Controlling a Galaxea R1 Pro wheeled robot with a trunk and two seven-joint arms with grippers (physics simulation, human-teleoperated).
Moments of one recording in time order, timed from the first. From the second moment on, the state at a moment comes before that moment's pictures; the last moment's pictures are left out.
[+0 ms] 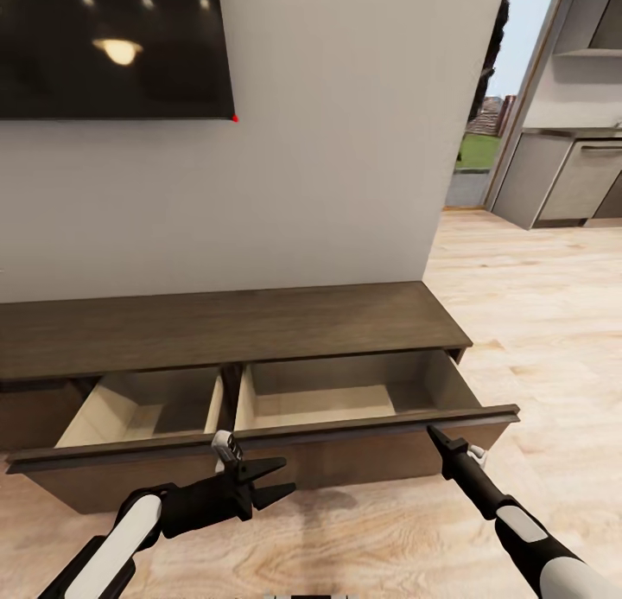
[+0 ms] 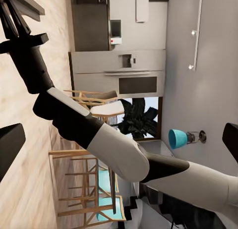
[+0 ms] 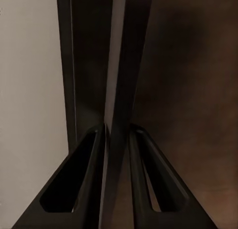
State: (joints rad) left arm -0.28 0.25 -0.34 -1.32 1.32 0.98 -0.70; right arm -0.61 -0.21 -0.10 -0.26 -1.21 0.36 0.84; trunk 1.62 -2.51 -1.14
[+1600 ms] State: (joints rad) left arm -0.28 0.25 -0.34 -1.32 1.32 0.98 -0.70; right arm -0.61 -0.21 -0.11 -0.26 -1.22 0.35 0.83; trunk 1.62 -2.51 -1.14
